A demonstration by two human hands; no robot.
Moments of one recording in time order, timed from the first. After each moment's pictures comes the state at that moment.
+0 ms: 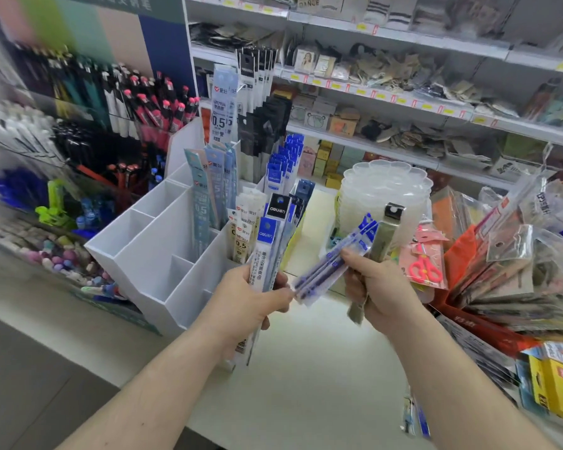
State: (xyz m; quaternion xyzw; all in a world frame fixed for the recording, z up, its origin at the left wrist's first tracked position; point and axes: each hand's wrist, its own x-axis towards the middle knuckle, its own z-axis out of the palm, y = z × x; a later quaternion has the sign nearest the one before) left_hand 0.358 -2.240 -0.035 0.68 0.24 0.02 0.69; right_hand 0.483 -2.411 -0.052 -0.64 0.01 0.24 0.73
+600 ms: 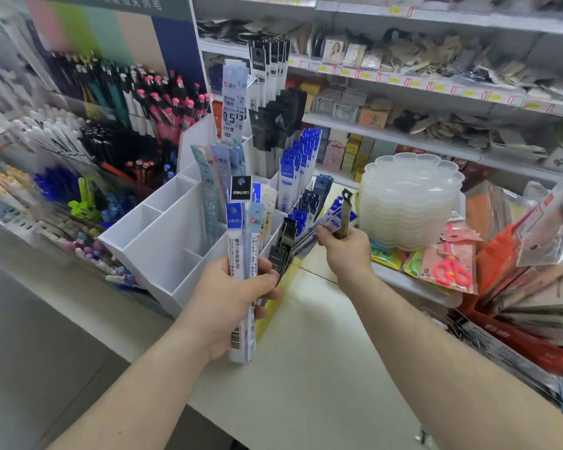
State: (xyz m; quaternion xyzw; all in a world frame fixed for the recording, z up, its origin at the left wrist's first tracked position) left_hand 0.345 -2.242 -0.012 0.61 0.30 0.11 0.72; right_hand 0.523 -2.339 -0.086 -0.77 -0.01 0.14 0.63
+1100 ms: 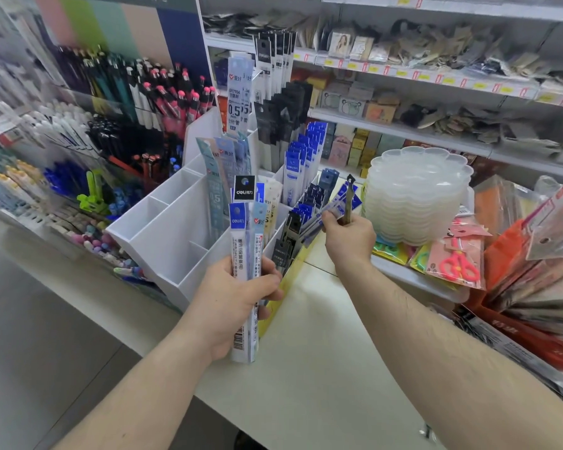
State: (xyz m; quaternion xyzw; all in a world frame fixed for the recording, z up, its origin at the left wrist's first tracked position) left_hand 0.336 -2.246 -0.012 0.62 0.31 0.10 0.71; right_hand 0.524 -2.325 -0.081 -0.81 0.02 0.07 0.59
